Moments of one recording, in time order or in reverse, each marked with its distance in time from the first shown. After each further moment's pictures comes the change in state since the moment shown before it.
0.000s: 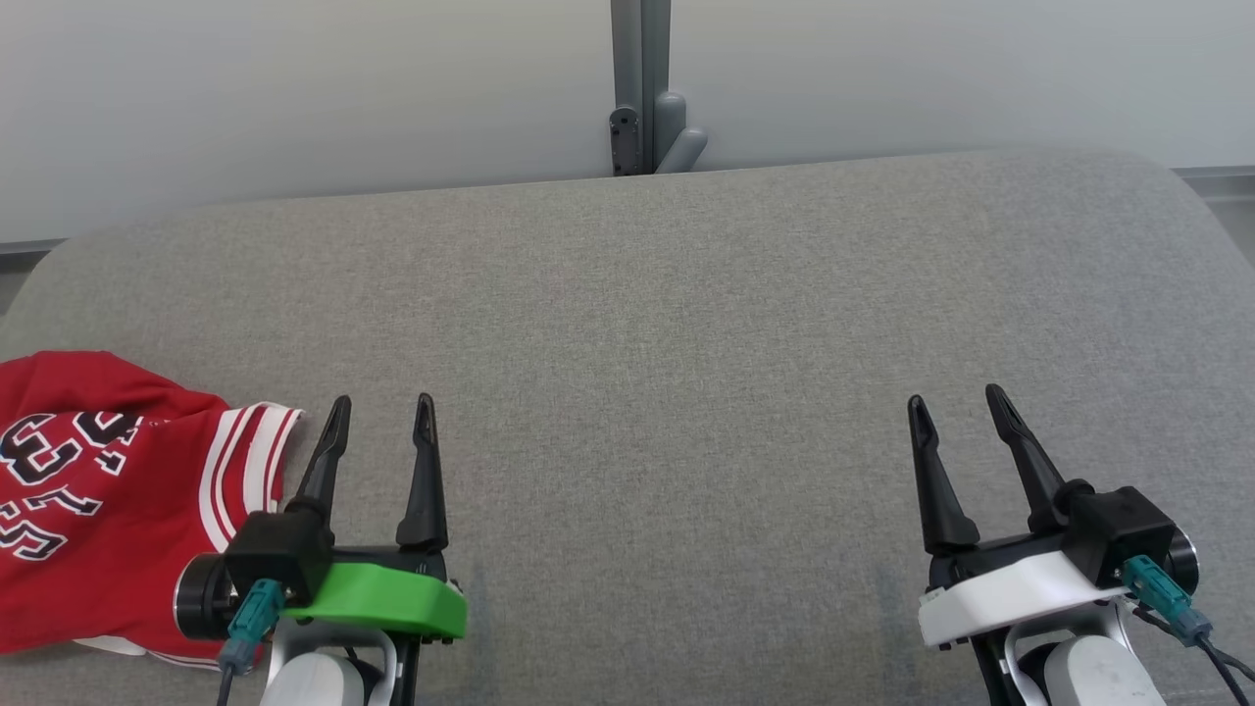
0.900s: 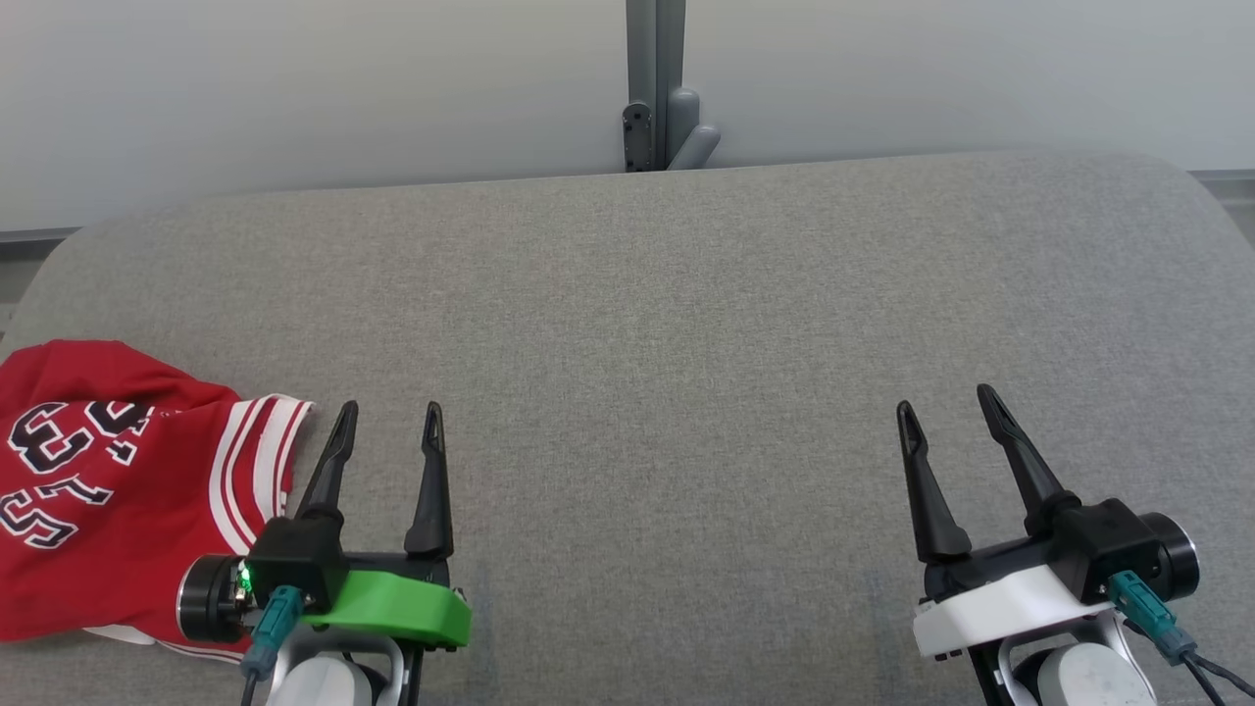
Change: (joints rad) left arm 0.000 0.001 -0.007 0.027 0.075 0.010 -0.024; right arm 0.014 -0.002 0.012 -0.023 -0.092 0.000 -0.031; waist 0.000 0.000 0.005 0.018
